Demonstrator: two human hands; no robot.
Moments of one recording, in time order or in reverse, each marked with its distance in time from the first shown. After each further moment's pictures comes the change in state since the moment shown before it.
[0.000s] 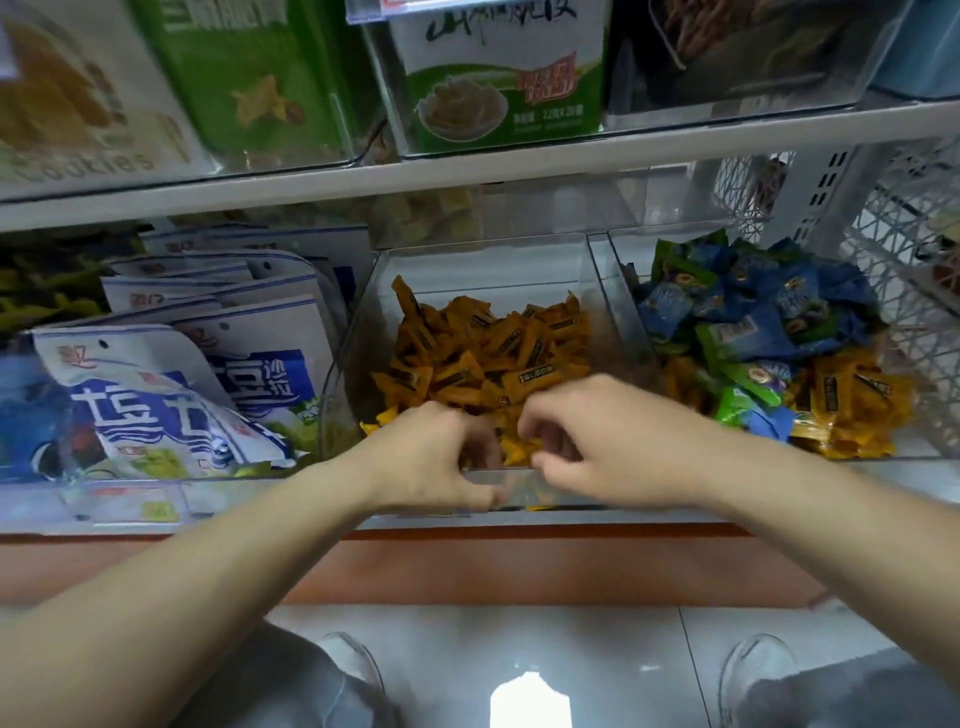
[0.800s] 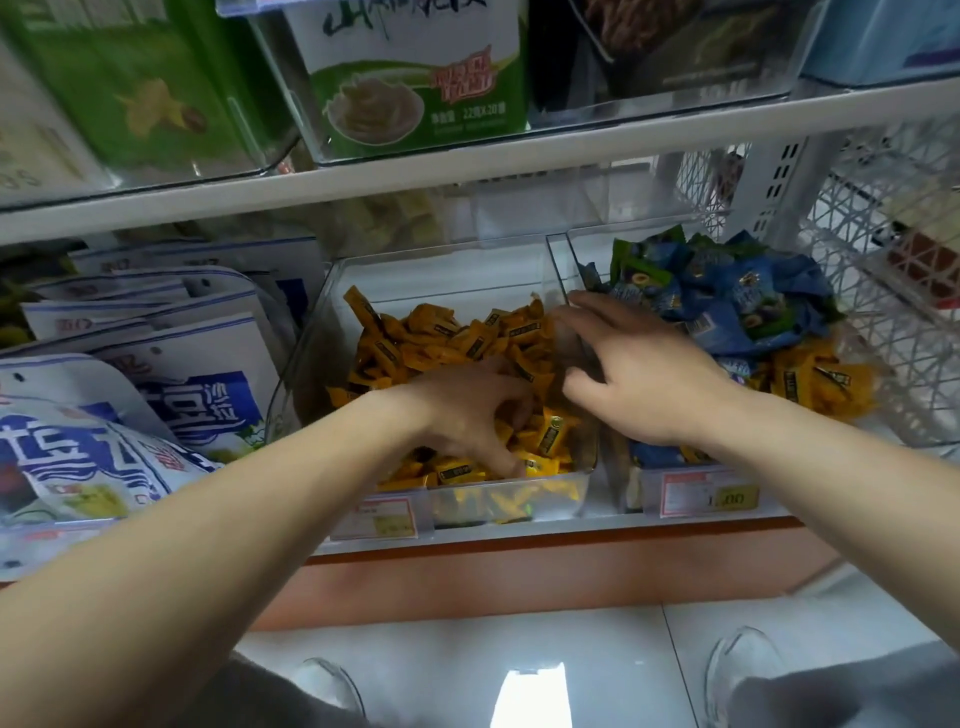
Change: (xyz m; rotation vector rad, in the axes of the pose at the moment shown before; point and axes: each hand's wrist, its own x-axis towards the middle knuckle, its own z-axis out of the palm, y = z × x) left_hand 0.095 0.008 -0.003 0.116 -0.238 0.005; right_hand -0.003 0.070 -0.007 -0.083 0.205 0.348
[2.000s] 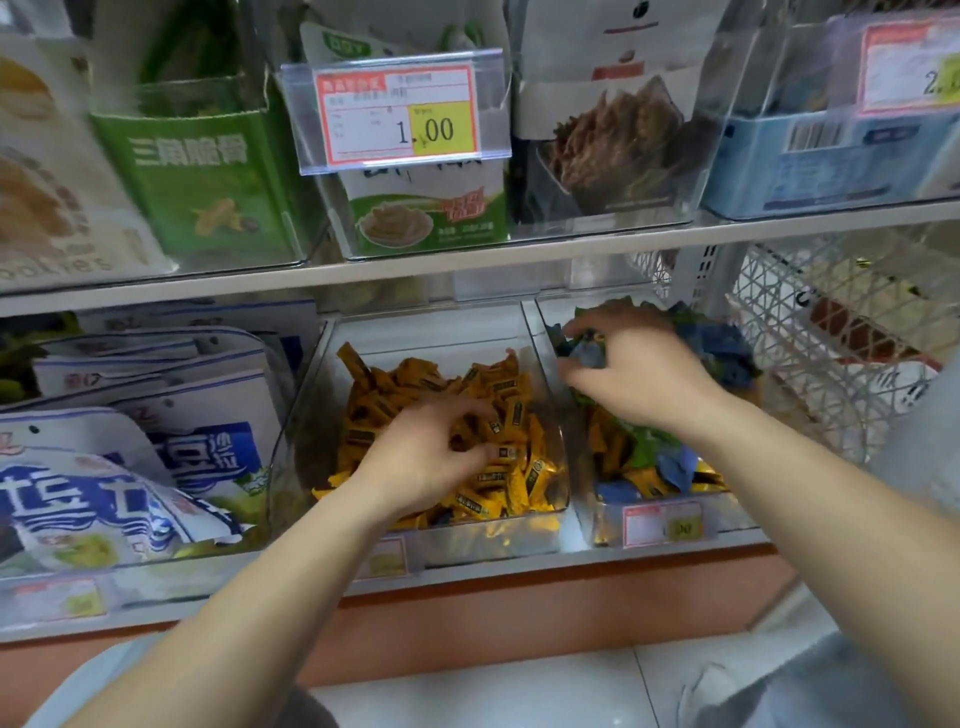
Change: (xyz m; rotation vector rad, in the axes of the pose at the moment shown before) left_hand -0.046 0.012 0.005 -0.359 0.580 -0.062; right_hand 0.006 0.007 -0.047 0.066 0.218 0.134
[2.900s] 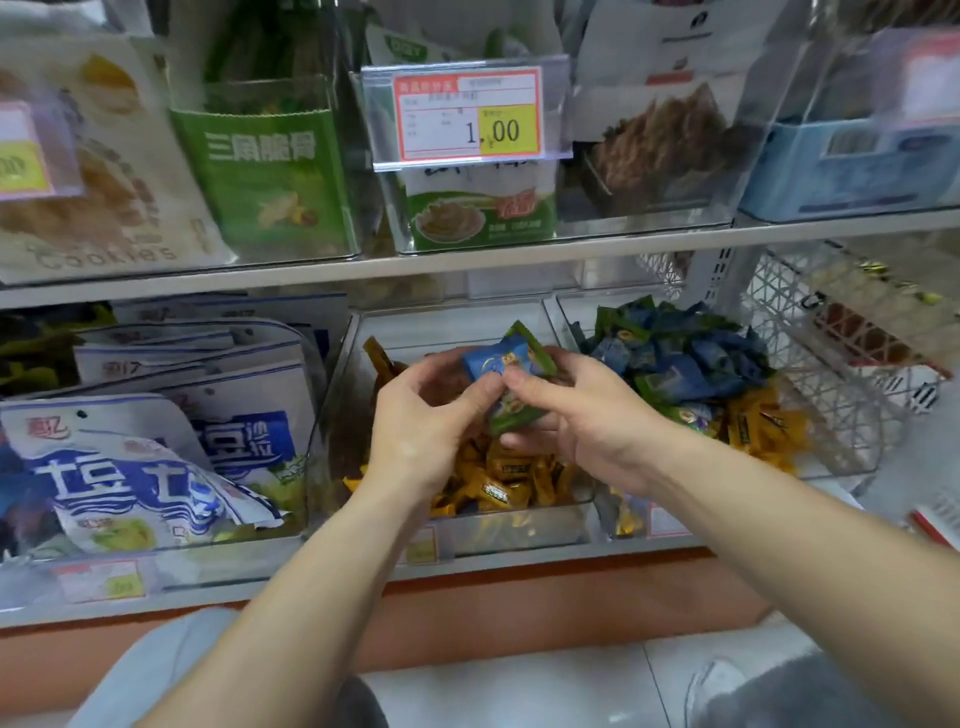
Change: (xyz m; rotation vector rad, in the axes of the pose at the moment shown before) left_hand -0.032 0.033 -0.025 -0.929 0.434 -0.148; right_hand -0.032 -0.083 0.024 1.529 -0.352 0.330
